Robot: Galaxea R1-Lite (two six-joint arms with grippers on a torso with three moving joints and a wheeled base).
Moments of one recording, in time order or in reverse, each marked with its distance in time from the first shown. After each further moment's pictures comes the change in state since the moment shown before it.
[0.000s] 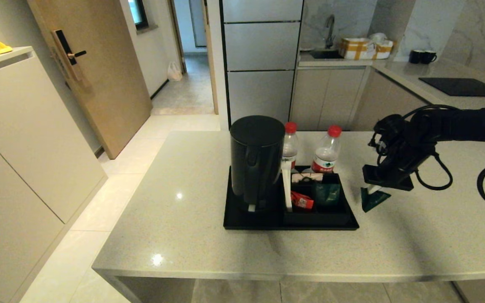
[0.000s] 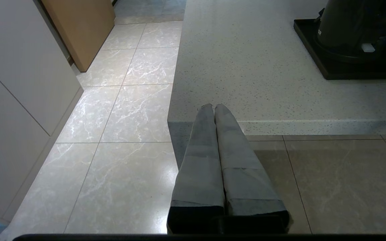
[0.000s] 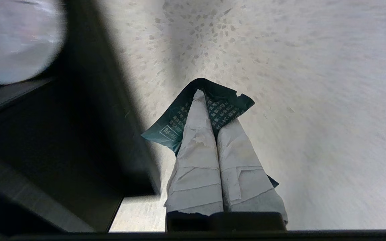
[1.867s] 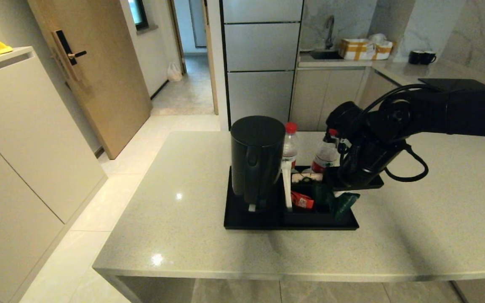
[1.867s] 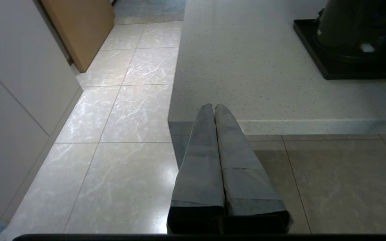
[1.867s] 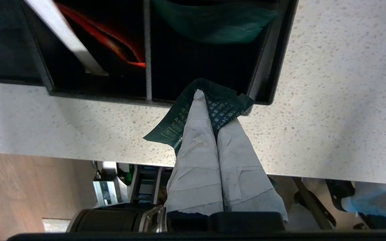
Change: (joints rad) left arm -0.001 0.000 0.000 0.000 0.000 -0.001; right arm 0.358 -0.178 0.112 0.053 -0.152 0.040
